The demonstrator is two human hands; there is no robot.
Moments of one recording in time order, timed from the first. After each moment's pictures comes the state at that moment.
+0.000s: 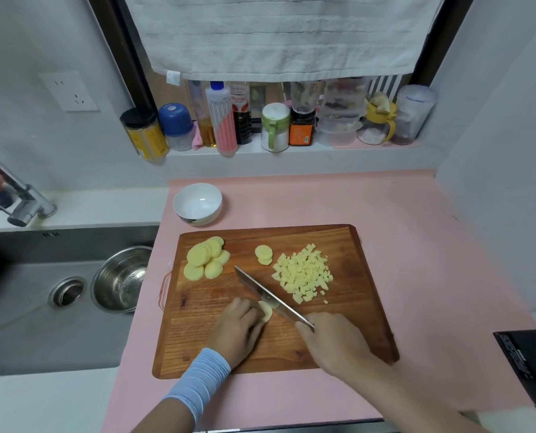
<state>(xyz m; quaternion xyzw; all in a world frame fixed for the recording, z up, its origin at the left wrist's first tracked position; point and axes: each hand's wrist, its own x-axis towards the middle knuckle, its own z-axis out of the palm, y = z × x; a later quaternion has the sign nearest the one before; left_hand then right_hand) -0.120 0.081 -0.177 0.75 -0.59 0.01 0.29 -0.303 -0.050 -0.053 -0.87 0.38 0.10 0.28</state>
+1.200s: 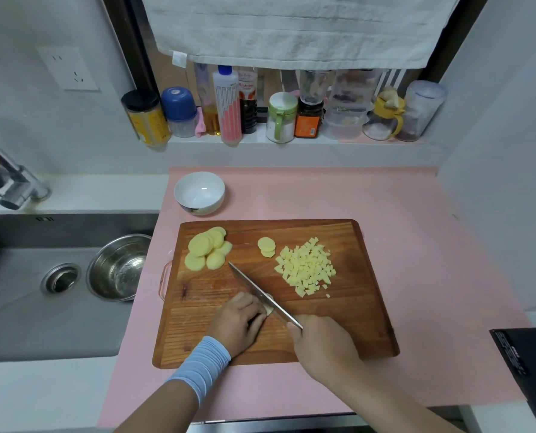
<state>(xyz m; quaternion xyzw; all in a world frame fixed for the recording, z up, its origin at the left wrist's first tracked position) -0.113 0.084 -0.183 0.73 -0.60 -0.01 0.34 -0.289 -0.017 -0.058 -0.86 0.41 0.11 0.27</state>
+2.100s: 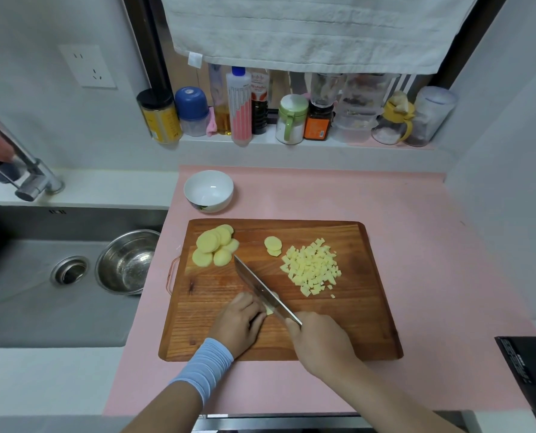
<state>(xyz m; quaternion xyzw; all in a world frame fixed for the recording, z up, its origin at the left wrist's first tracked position) -0.118 0.096 -0.188 0.74 -0.57 -0.01 0.35 -0.280 -0.010 -0.060 -0.87 0.40 0.10 0.27</state>
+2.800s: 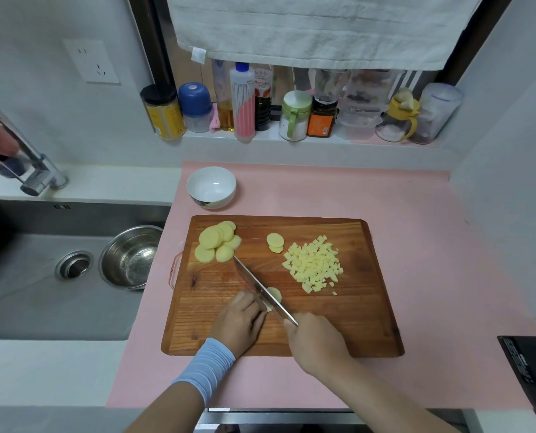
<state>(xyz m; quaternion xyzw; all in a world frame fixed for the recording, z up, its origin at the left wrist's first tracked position) -0.124 0.099 -0.188 0.75 -0.57 0.02 0.34 -0.275 -0.003 -0.065 -0.85 0.42 0.13 0.30</state>
